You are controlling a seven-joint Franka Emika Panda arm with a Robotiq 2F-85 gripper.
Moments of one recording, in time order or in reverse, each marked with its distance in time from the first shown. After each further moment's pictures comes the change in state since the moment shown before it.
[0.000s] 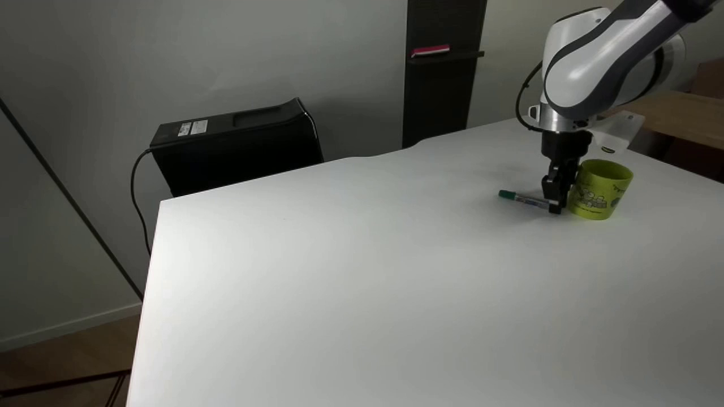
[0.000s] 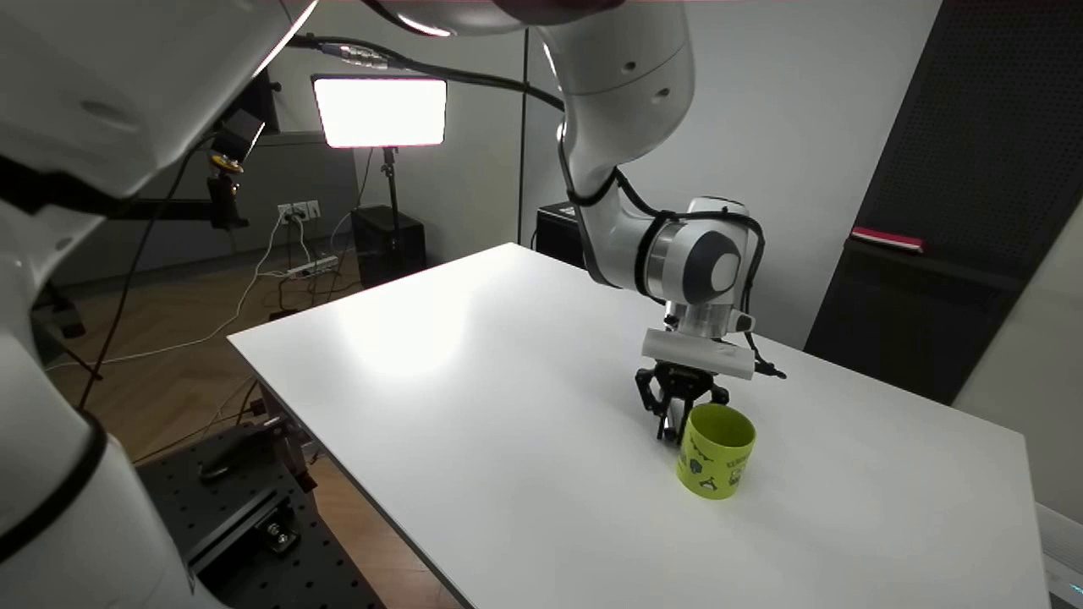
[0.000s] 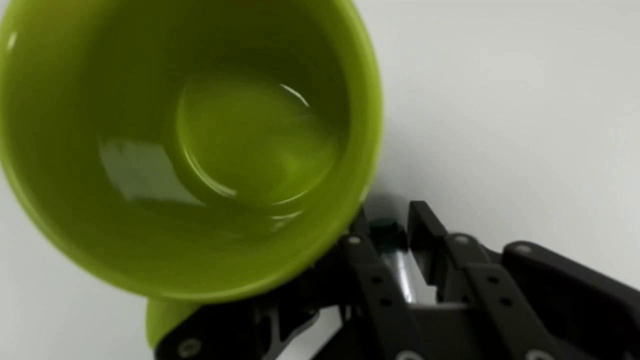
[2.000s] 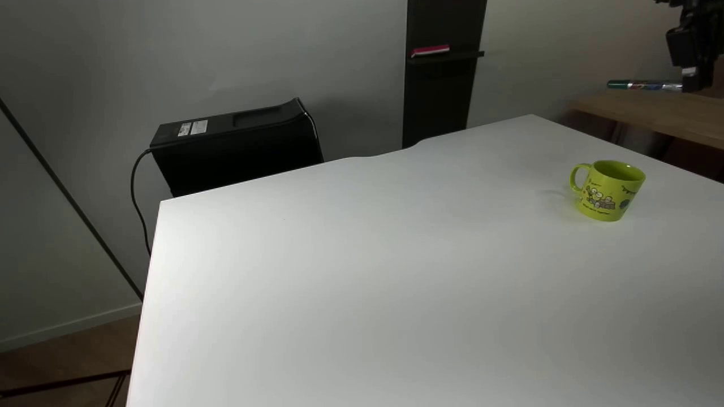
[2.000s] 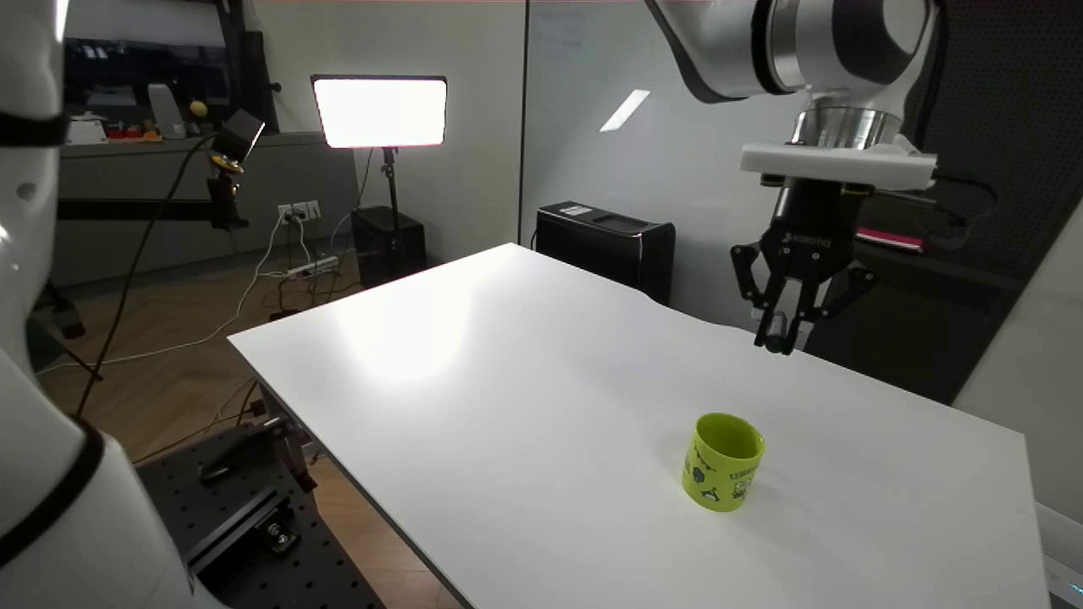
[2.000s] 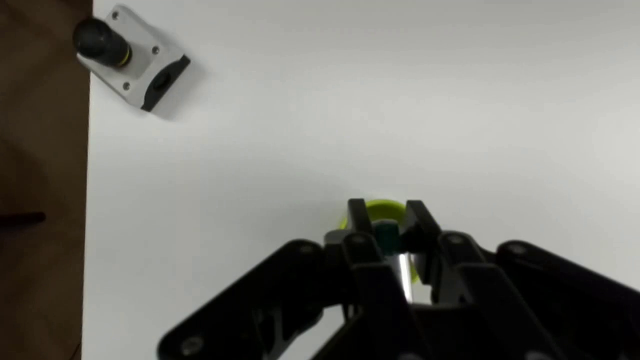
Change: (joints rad) arm -0.072 -0.422 -0.107 0.007 0.023 -0.560 0.079
